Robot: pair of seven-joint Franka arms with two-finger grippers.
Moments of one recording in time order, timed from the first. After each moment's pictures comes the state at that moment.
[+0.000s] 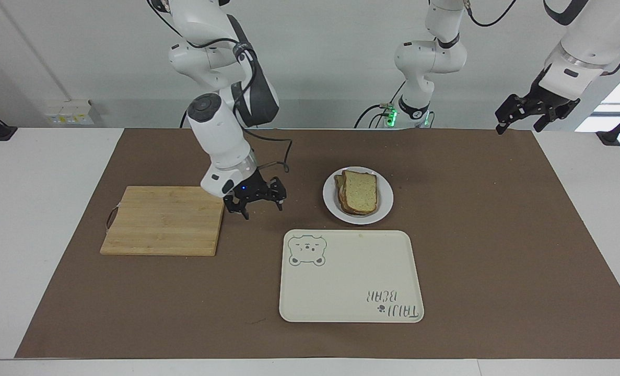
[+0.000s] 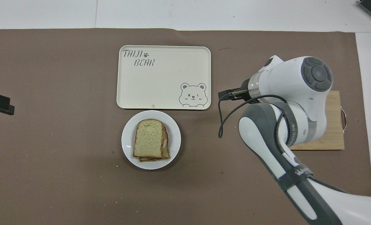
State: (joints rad) left arm -0.10 -0.01 0.09 -1.50 0.00 1.42 -0.02; right arm 0.34 0.20 -0.08 -1.83 0.24 2.16 0.03
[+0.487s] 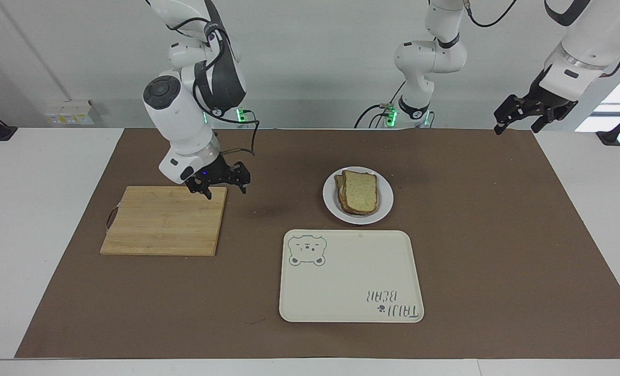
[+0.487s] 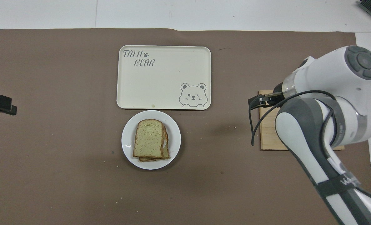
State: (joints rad) left arm -0.08 -0.01 0.10 -1.53 -0.05 1.44 -0.02; right arm 0.24 0.12 -0.09 -1.81 0.15 1.90 0.03
